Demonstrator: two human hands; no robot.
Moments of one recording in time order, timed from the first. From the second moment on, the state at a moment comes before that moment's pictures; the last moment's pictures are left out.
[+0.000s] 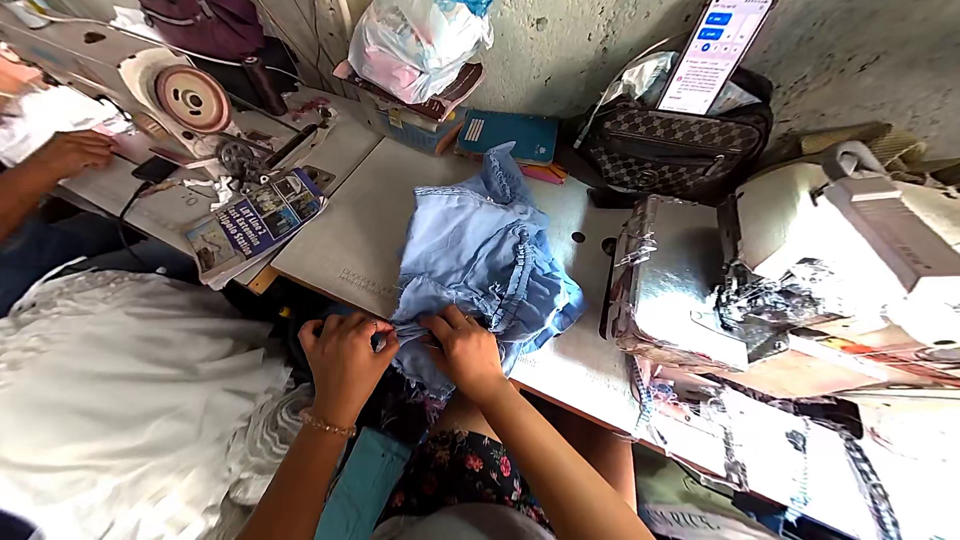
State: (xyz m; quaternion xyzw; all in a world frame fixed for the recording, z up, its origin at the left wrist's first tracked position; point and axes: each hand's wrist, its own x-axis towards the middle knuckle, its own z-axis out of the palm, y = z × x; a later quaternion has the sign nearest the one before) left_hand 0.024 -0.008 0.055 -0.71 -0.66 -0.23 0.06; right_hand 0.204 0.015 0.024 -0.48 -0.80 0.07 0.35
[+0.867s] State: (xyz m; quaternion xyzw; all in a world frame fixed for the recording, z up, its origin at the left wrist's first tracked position) left_hand 0.007 -0.005 0.040 -0.66 -0.67 -0.34 -0.04; right_hand 0.204 0.016 0.021 -0.47 -0.81 0.06 0.35
